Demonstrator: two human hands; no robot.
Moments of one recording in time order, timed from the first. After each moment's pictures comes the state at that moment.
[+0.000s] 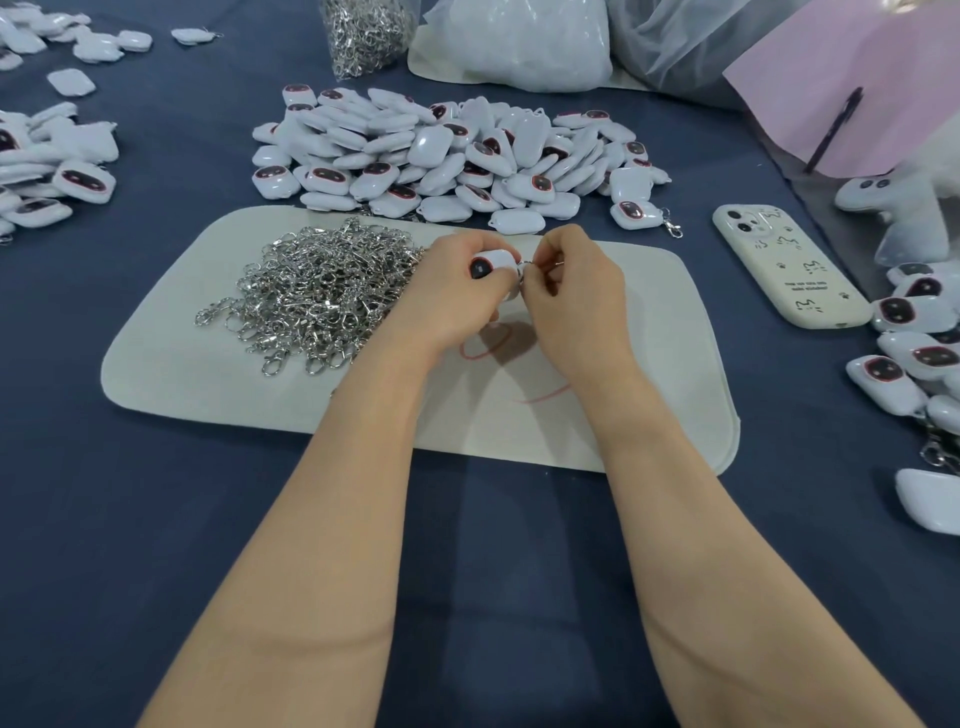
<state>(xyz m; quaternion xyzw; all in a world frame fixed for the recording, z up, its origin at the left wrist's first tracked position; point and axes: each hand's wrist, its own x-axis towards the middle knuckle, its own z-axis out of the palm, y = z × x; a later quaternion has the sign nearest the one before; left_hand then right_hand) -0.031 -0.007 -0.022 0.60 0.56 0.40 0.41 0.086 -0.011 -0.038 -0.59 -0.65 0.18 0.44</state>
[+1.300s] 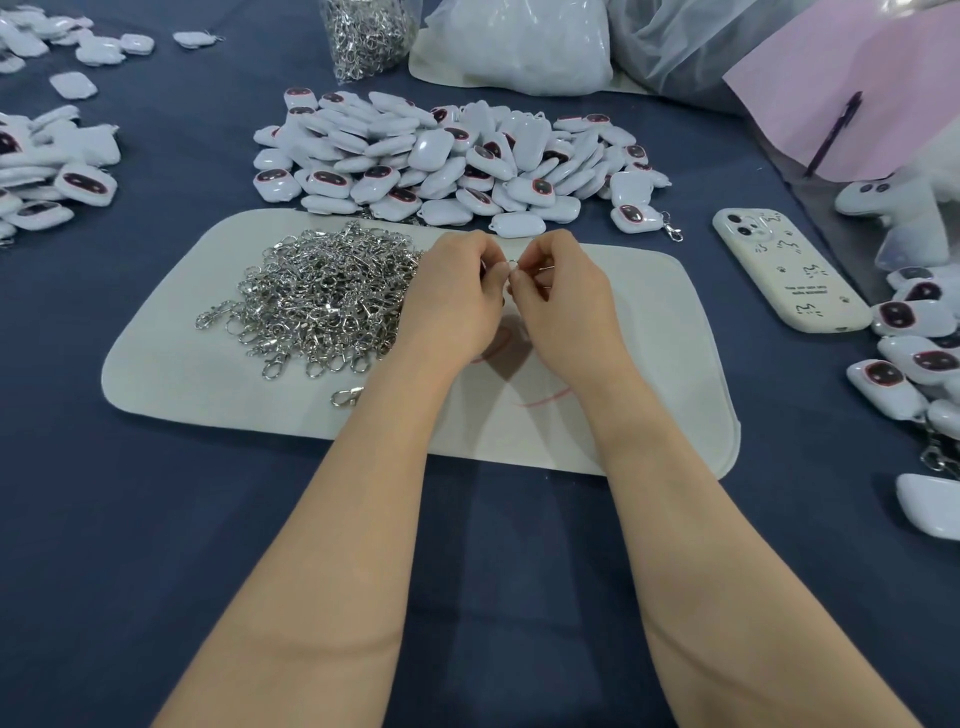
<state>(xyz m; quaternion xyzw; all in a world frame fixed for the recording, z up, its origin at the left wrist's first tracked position) -0.026 -0.003 -0.031 0.68 0.61 0.36 0.19 0.082 -0.012 -0.035 -0.58 -0.66 0.24 0.42</state>
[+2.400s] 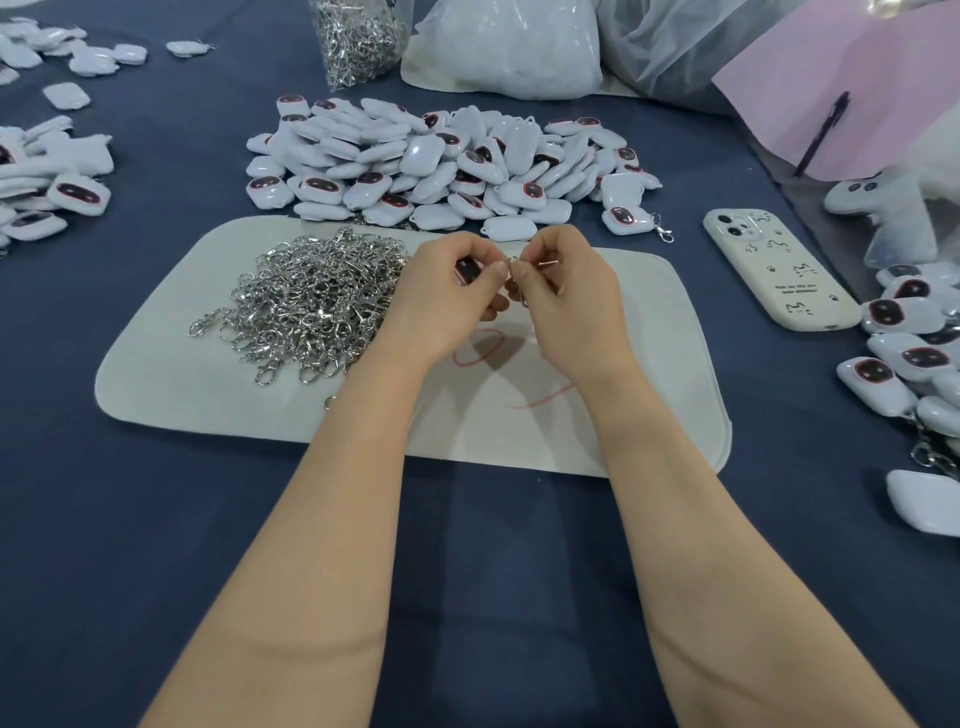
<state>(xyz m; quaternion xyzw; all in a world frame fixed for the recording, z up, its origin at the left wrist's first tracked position) -0.031 -0.009 -0.025 0.60 0.53 0.45 0.39 0.091 -0.011 -0.035 -0.53 -0.64 0.27 0.49</state>
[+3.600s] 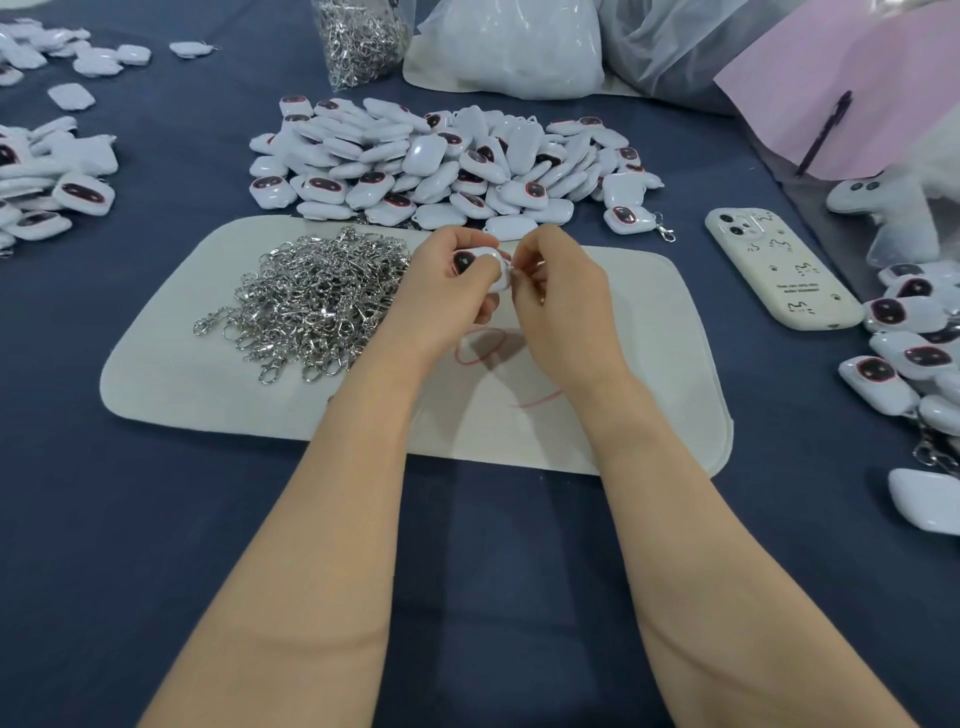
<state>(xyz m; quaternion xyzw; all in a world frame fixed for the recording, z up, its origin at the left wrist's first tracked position) -0.027 -0.012 -0.019 0.48 0.52 0.49 0.50 0.085 -0.014 -0.035 -0.55 -0.69 0.17 0.44</state>
